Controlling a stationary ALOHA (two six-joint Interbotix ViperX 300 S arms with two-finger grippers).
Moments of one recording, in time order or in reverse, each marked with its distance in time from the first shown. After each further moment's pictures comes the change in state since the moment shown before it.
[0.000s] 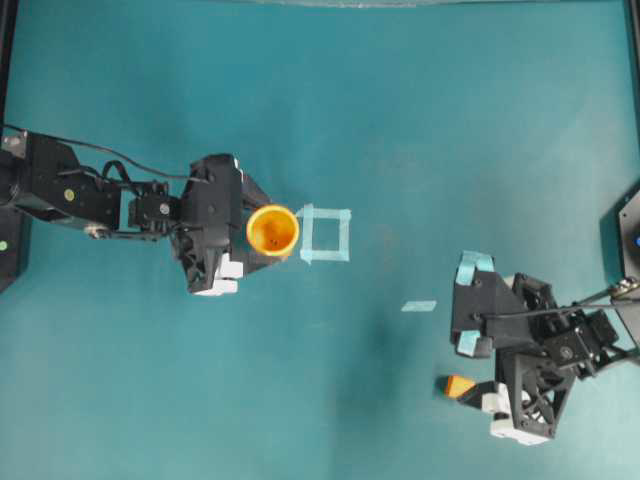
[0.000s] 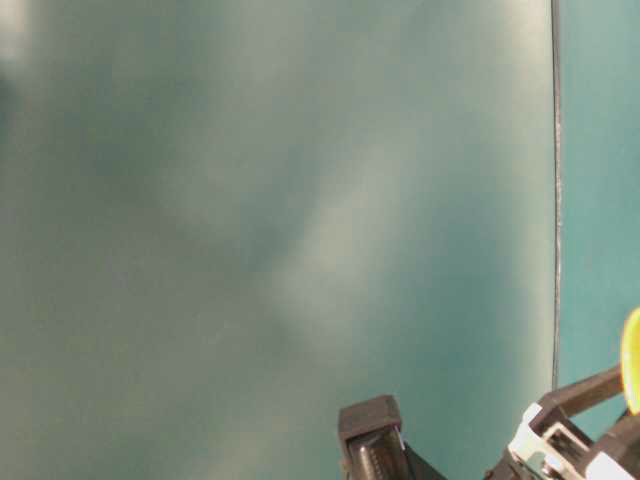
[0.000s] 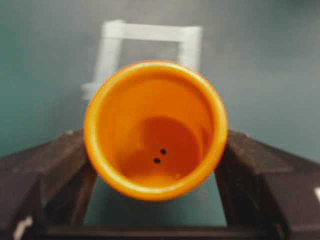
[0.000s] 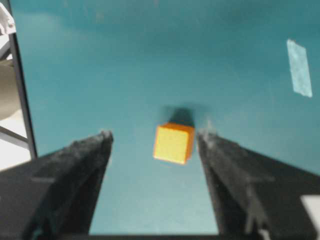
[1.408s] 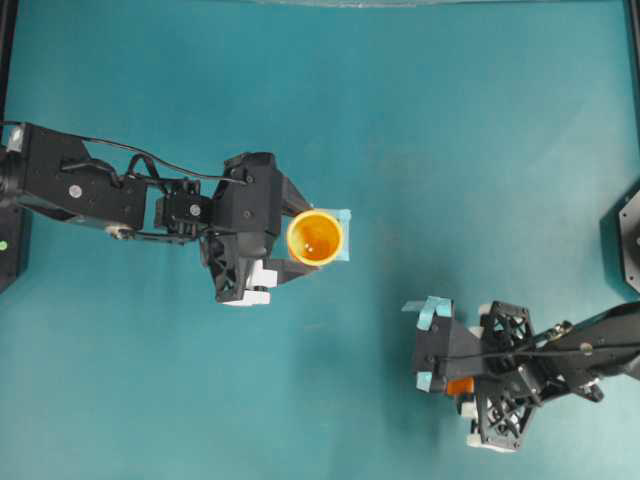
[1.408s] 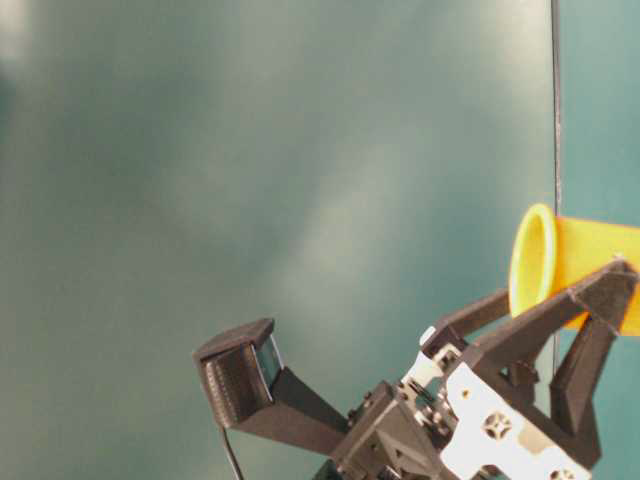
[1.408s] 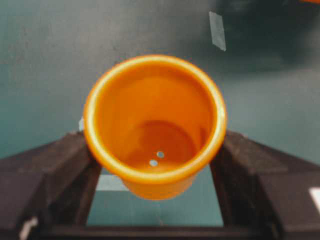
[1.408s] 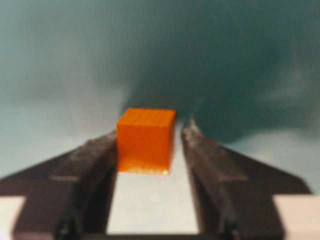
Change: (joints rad) left arm -0.034 -0.078 -0.199 0.003 0.261 0.006; right arm 0.051 0.284 -0.012 -0.023 -0.044 0.037
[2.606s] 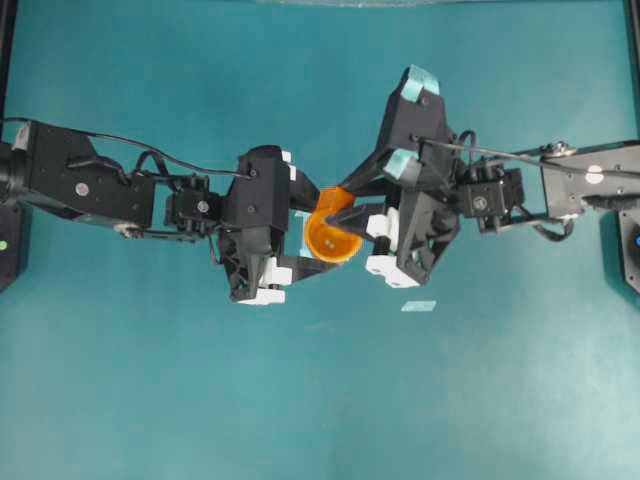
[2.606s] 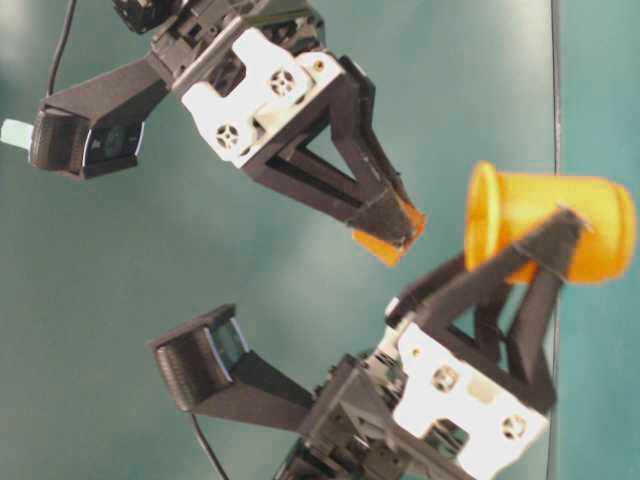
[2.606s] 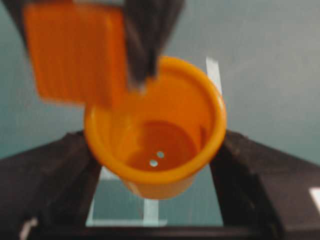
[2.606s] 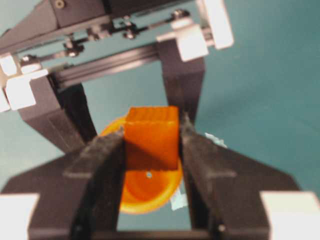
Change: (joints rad) left arm 0.000 0.011 -0.048 0.003 -0.081 0.003; right arm -0.462 -0.212 -0.193 -0.394 -0.175 -0.005
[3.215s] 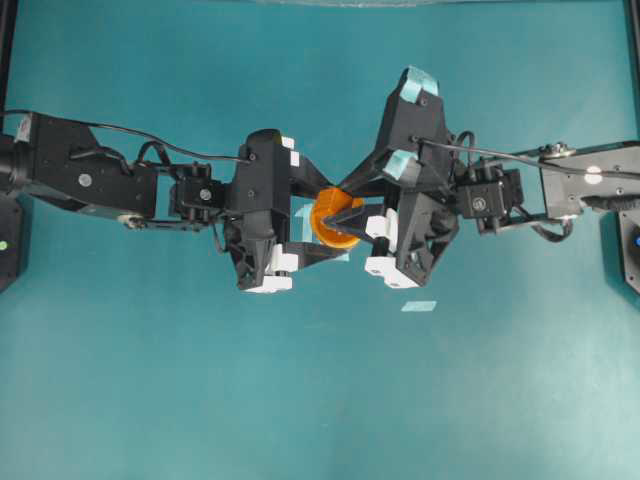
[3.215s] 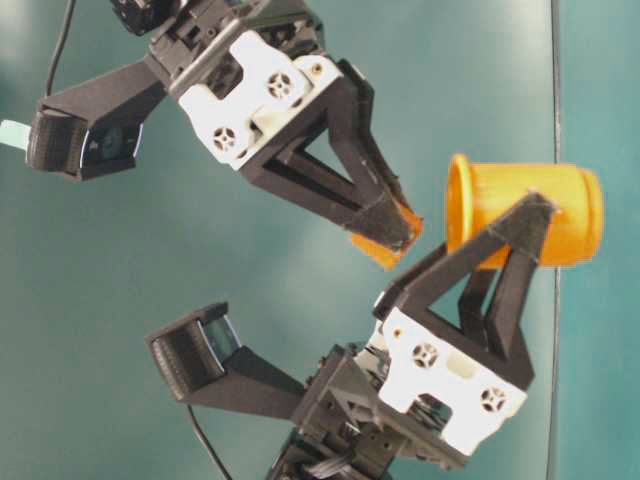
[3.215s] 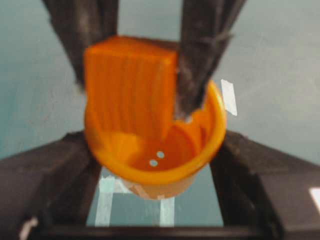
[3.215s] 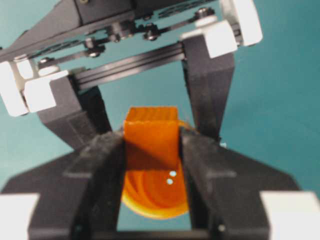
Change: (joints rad) left arm 0.028 0.002 -0.005 0.000 -0.009 0.000; right arm 0.002 0.000 0.000 0.000 -0.006 0.002
